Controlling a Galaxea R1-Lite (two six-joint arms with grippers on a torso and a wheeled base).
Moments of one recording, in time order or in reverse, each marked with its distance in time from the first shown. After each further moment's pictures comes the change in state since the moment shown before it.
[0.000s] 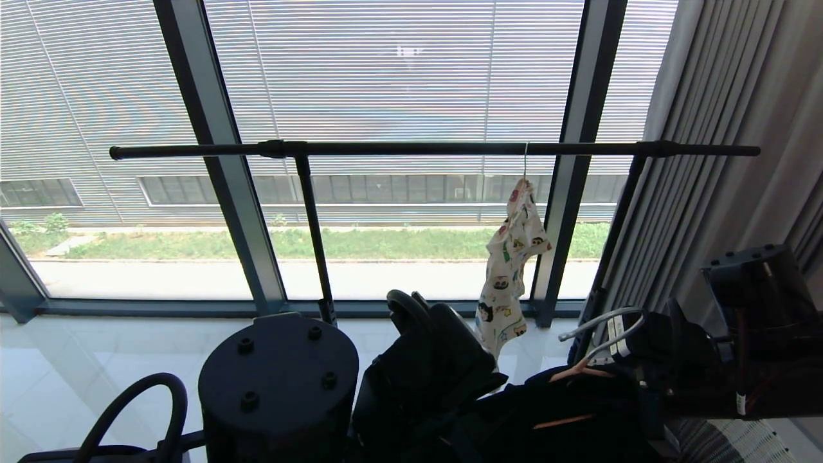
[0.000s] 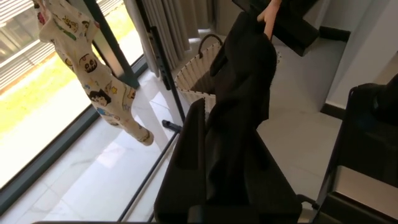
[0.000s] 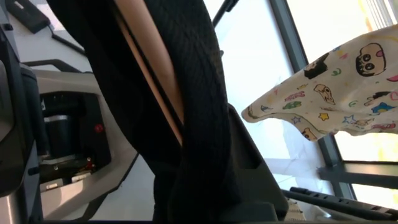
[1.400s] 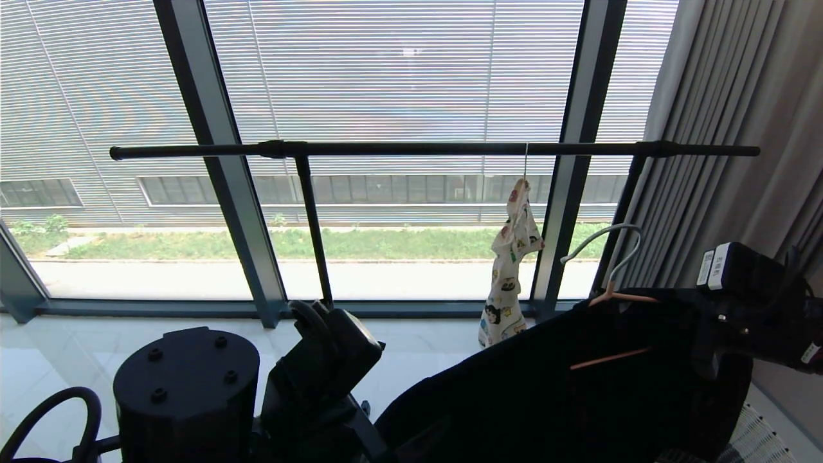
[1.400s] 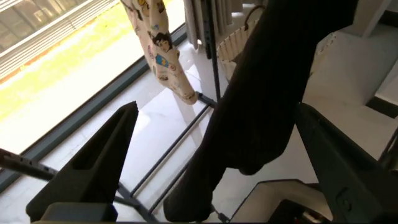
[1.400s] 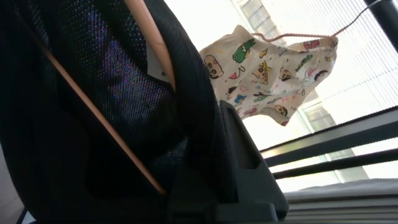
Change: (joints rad) left arm 0.186 -0.113 0.210 0.000 0.052 0.000; right arm -0.253 -0.124 0.087 -0.335 0.003 -0.068
